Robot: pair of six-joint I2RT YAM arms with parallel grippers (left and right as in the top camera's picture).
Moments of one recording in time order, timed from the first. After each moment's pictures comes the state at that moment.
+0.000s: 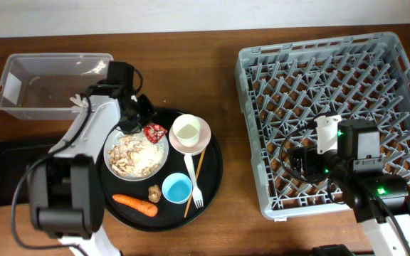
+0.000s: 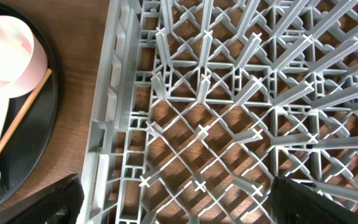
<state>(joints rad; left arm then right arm) -0.09 1.89 1.39 -0.79 0.20 -0.64 0.07 0.95 0.93 -0.90 -0.09 -0.05</state>
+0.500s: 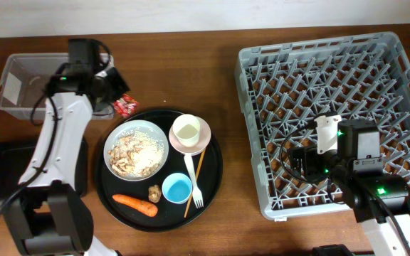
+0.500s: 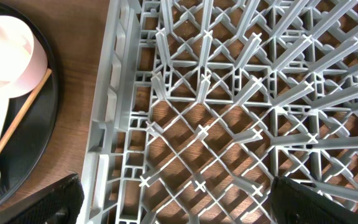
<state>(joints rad) 0.03 1.78 1.53 -0.77 0.08 -0.51 0.07 0.95 0.93 -0.90 -0.09 -0.05</state>
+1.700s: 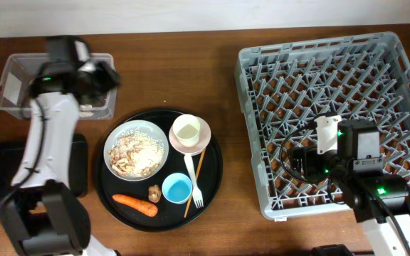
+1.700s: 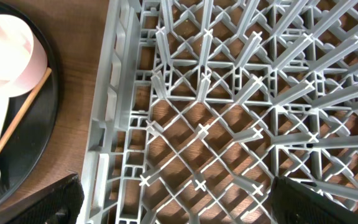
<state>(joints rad) 0.05 1.78 1.55 -0.77 0.23 -0.42 0.07 0.95 0.93 -0.91 -0.09 -0.05</state>
